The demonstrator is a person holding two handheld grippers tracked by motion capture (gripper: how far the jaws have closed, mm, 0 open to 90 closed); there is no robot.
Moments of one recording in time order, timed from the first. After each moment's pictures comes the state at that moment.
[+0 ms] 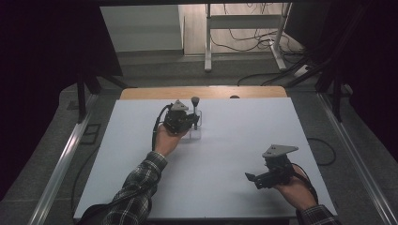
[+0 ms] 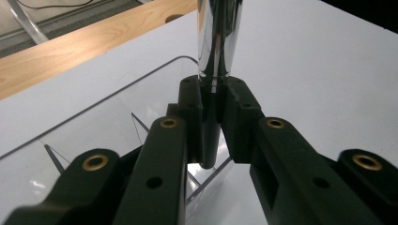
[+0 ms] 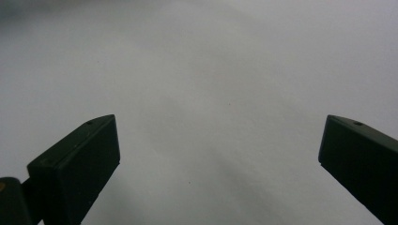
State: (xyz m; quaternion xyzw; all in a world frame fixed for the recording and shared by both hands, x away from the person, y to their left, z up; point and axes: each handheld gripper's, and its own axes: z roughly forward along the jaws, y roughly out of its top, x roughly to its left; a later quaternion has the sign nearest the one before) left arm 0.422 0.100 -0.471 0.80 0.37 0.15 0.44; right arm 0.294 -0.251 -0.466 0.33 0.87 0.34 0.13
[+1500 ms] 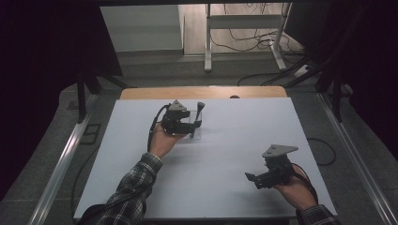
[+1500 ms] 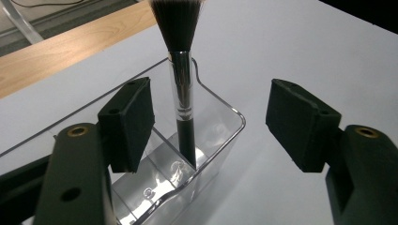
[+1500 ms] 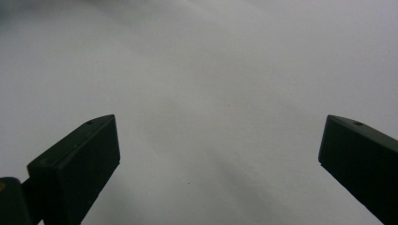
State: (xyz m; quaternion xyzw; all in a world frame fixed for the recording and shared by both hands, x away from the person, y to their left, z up) left arm 0.416 0.107 -0.463 0.81 0.37 0.14 0.44; right arm 0.294 -0.251 -0.466 0.33 0.87 0.34 0.13
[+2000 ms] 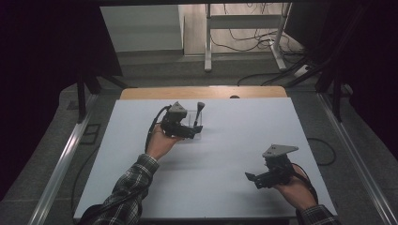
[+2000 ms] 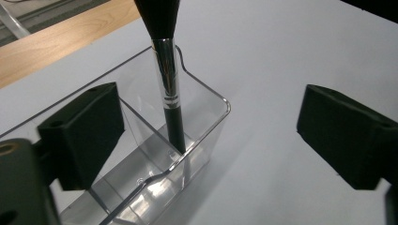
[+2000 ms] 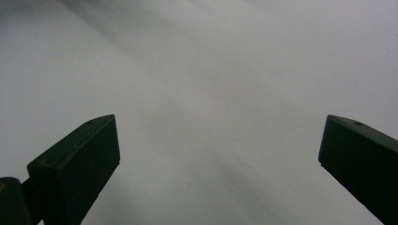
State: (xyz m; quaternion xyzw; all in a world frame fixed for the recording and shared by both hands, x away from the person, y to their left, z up) left arm 0.410 0.108 -0.462 0.82 0.35 0.13 0.43; right arm 0.294 -0.251 -0.465 0.33 0.87 0.35 0.13
